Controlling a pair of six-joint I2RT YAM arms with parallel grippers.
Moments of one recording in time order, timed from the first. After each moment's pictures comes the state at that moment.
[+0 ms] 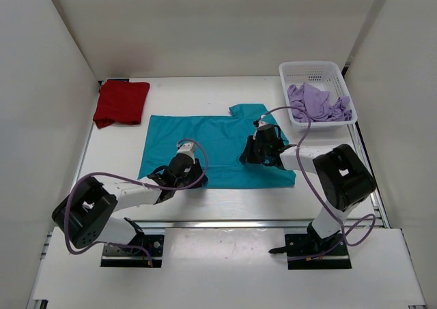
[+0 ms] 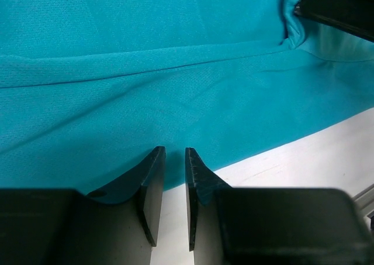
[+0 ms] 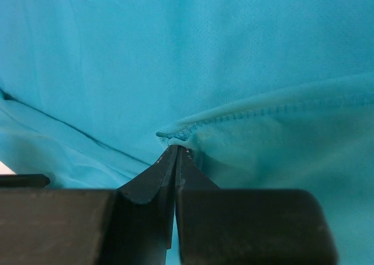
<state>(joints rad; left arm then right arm) -0.74 1.37 0.45 0.22 -0.06 -0.70 0.48 1.68 0.78 0.15 -0.20 0.55</state>
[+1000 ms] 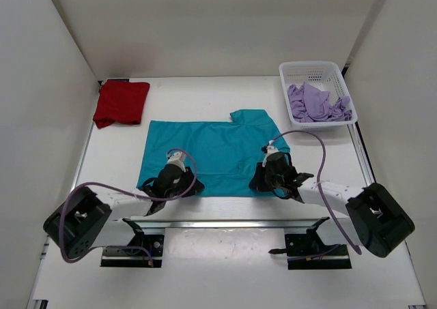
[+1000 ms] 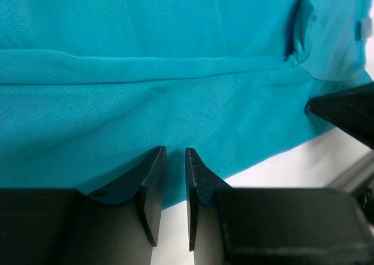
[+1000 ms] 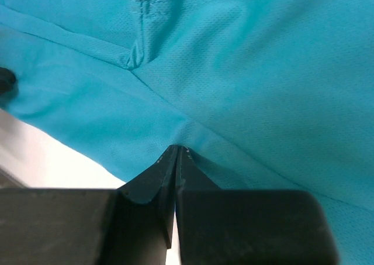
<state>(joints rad) -0.68 1.31 0.29 0.37 0.02 -0.79 0.58 1.31 0.43 0.08 -0.15 0.53</state>
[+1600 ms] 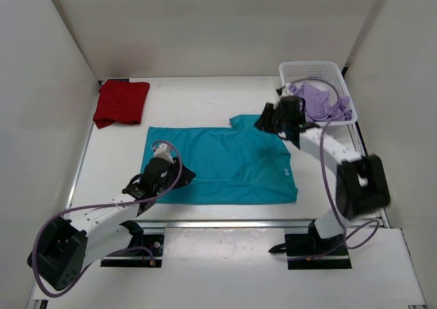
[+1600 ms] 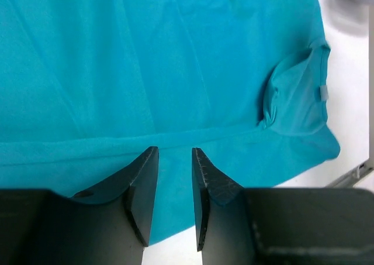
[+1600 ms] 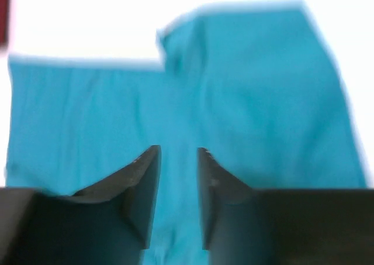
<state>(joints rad) -0.58 0.99 0.29 0.17 0.01 -0.78 0.31 1.47 0.93 -0.07 -0.20 0.49</state>
